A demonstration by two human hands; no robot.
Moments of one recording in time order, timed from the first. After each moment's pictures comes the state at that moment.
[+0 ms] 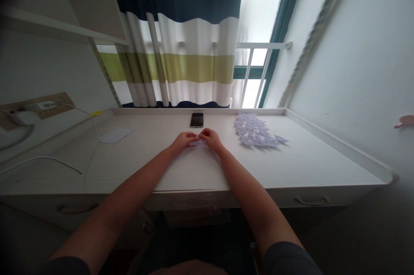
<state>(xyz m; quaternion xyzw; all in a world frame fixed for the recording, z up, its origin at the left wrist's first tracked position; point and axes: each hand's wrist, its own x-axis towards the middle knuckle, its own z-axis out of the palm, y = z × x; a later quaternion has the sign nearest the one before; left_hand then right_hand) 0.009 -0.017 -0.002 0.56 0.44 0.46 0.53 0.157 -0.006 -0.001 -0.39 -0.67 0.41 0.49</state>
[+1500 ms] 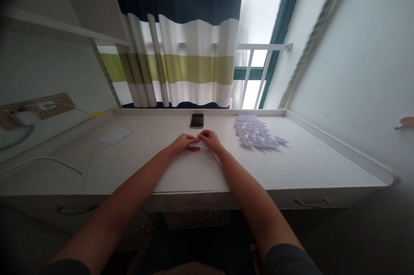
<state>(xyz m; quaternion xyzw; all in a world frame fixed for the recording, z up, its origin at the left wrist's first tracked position) 0.007 -0.023 0.006 0.57 0.43 0.38 0.59 0.153 -0.004 -0.004 -0.40 -0.67 0.40 0.48</state>
